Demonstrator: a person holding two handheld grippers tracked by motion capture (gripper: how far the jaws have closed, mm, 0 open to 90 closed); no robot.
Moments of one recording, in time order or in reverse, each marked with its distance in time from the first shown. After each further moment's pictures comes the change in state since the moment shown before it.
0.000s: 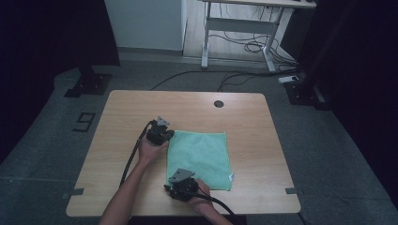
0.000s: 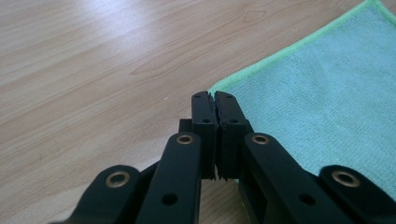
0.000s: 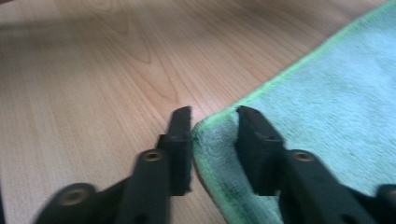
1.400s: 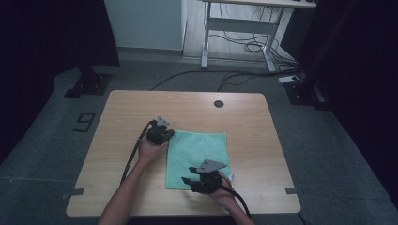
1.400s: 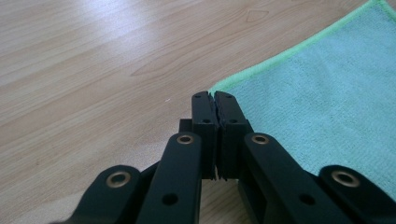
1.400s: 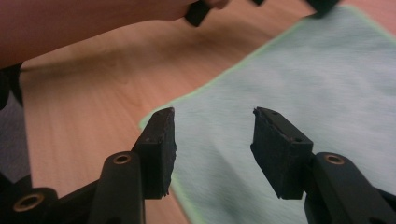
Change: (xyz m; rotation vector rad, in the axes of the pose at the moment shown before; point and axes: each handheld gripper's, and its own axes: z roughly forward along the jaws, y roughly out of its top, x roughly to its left) left arm 0.003 -0.002 0.006 -0.009 -0.008 0.002; right arm -0.052 -0.014 -0.057 -0.142 0.057 0.071
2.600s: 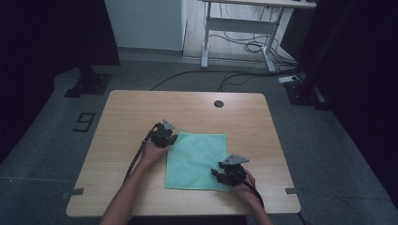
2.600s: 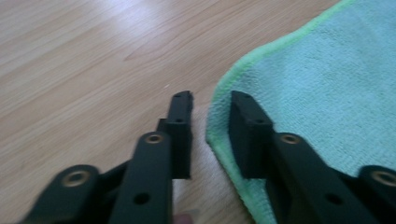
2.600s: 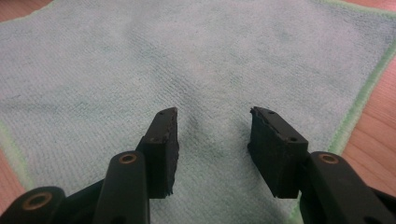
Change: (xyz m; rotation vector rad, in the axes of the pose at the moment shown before) left arm -0.009 -0.007 0.024 0.058 0.069 0.095; right arm -0.077 -0.047 -0.035 0.113 -0.250 0.106
